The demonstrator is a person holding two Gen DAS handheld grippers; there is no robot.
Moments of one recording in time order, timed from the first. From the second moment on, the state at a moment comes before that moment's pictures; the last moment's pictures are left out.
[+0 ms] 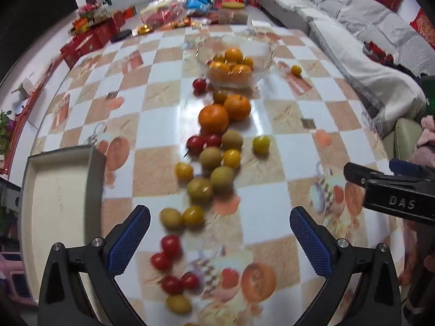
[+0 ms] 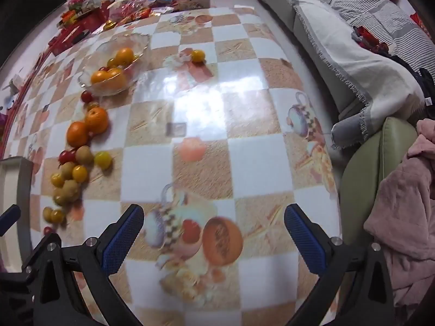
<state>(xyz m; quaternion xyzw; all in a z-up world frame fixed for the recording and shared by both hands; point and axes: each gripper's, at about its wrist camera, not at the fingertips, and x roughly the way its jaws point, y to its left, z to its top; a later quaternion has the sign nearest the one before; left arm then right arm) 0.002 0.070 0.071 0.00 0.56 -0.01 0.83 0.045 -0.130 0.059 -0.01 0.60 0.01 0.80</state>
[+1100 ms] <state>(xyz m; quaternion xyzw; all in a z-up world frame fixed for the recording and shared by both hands) -0.034 0.137 0.074 0.04 0.65 0.00 0.76 0.007 -0.059 0.078 0.00 0.66 0.08 0.75</state>
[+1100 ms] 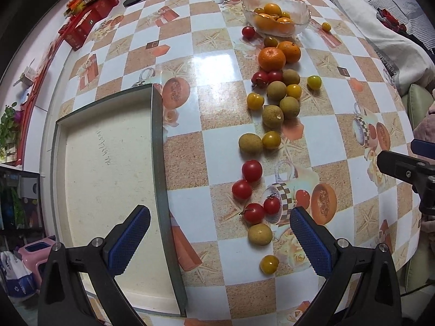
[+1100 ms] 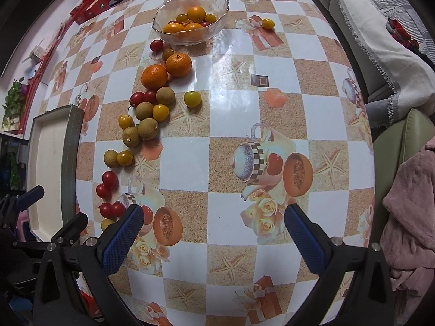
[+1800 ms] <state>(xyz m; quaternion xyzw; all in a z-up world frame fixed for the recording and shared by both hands) -0.030 0.140 0.062 0.01 0.65 0.00 0.76 0.010 -0.062 0.070 0.00 0.67 0.08 0.74</state>
